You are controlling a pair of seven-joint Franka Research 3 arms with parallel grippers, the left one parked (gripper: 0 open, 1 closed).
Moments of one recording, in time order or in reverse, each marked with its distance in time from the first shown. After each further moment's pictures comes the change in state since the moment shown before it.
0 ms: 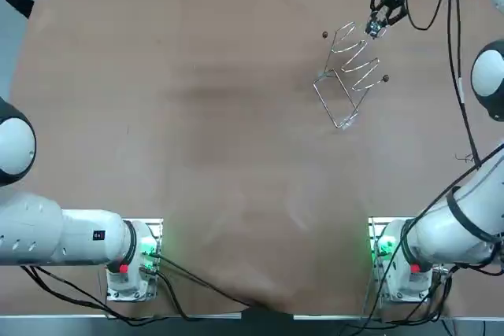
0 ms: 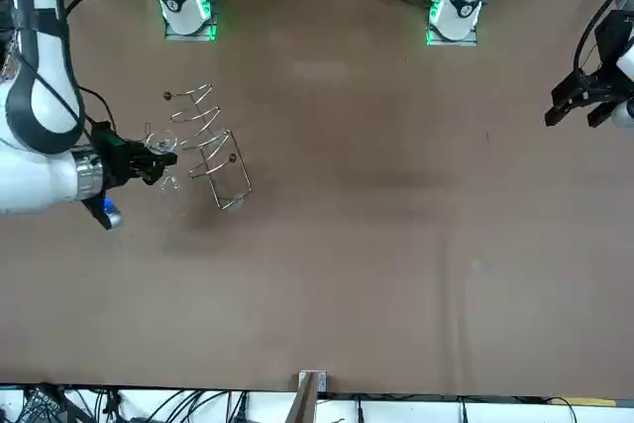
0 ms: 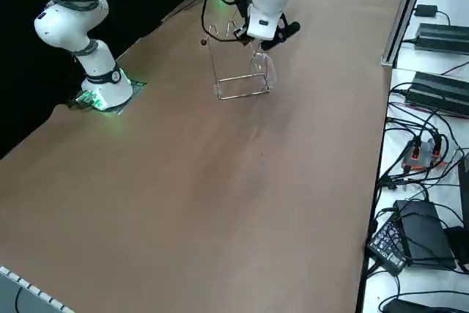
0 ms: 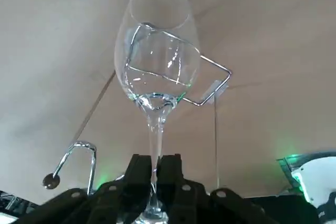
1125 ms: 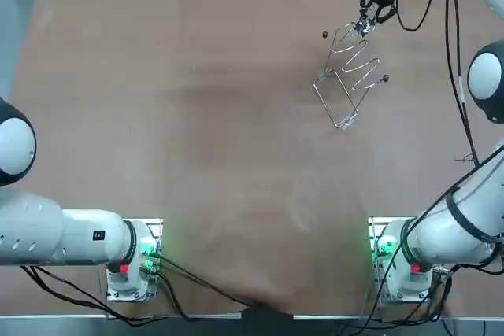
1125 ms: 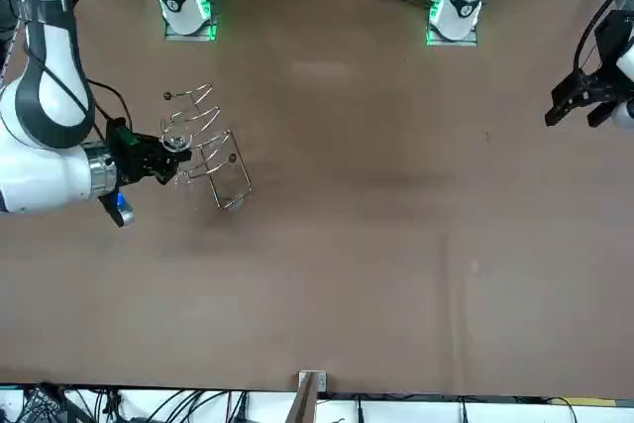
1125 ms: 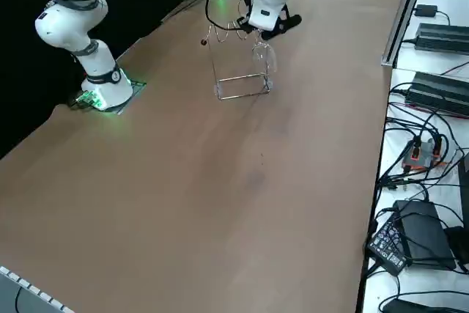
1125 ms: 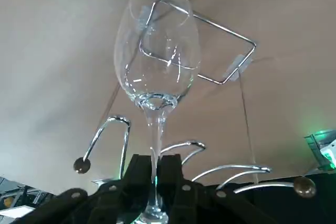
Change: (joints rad) arm 0.045 -0.006 0.000 0.000 0.076 -0.003 0.114
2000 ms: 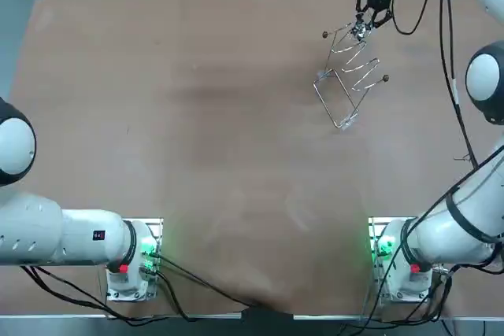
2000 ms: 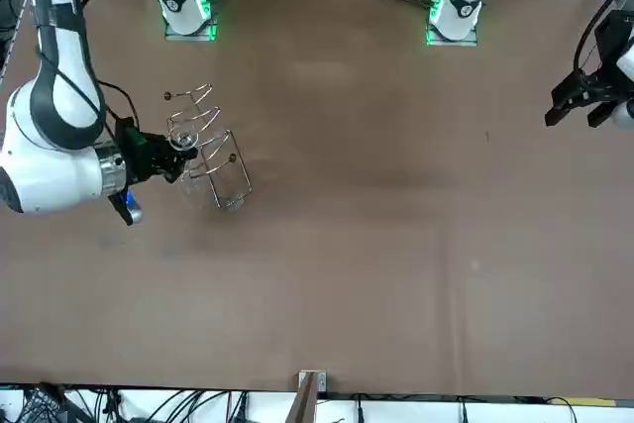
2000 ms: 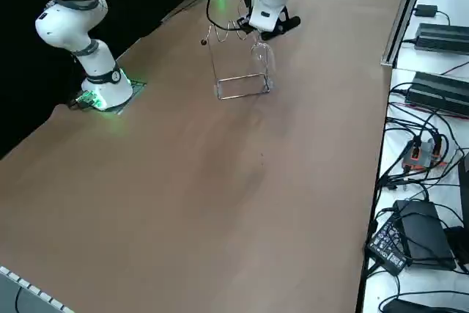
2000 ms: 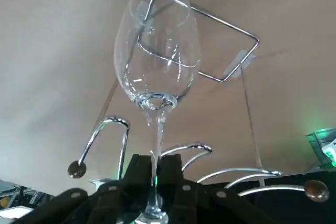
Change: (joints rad) arm 0.021 0.000 0.000 -0.025 0.001 0.017 0.011
